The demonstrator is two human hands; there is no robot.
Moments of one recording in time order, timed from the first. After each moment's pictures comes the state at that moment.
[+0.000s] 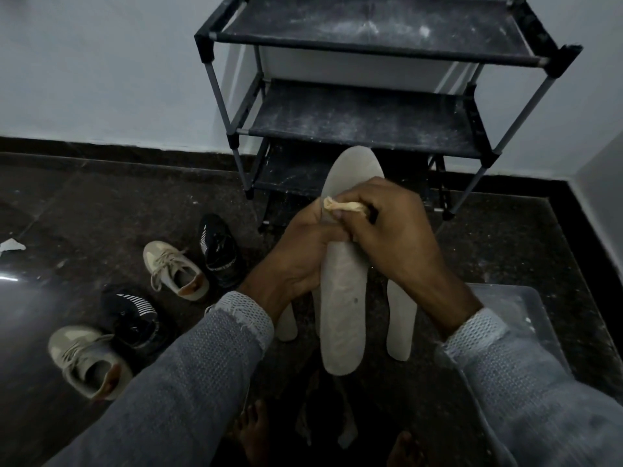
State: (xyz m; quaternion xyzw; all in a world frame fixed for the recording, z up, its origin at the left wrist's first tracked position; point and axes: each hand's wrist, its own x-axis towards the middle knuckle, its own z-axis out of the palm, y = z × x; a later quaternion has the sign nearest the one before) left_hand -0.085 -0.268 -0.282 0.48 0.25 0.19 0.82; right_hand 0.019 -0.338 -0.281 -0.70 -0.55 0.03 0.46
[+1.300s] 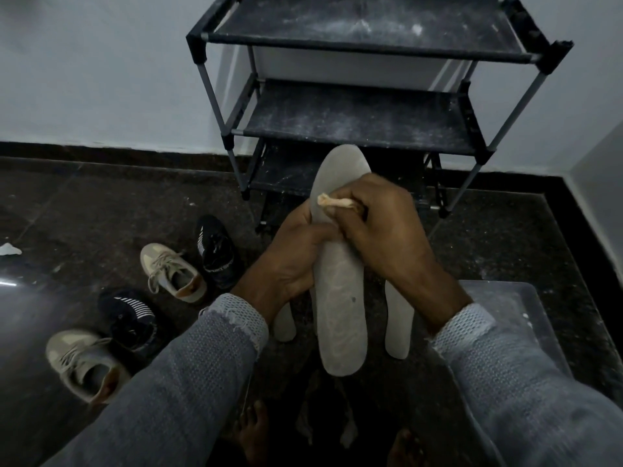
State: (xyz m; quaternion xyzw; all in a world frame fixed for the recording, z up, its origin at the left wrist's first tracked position) left_hand -0.086 -0.268 -0.285 0.48 0.25 0.20 0.82; right_hand 0.021 -0.334 -0.285 -0.71 -0.55 0.02 0.44
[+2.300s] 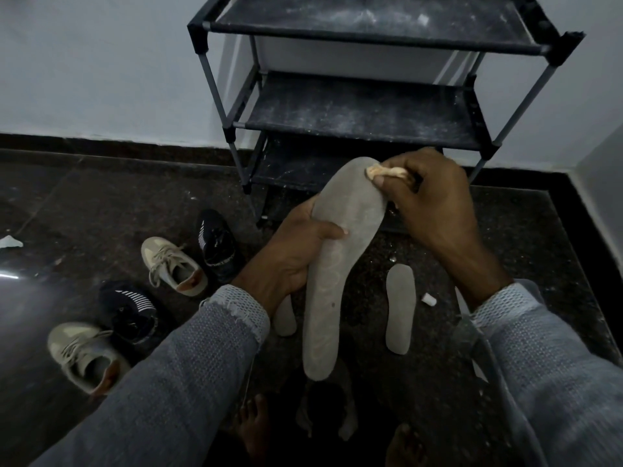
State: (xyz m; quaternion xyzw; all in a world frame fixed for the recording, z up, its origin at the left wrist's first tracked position) left_hand -0.086 -0.262 -0.286 0.54 0.33 0.15 0.76; right_hand 0.062 -0.348 -0.279 -0.75 -0.48 0.00 0.47
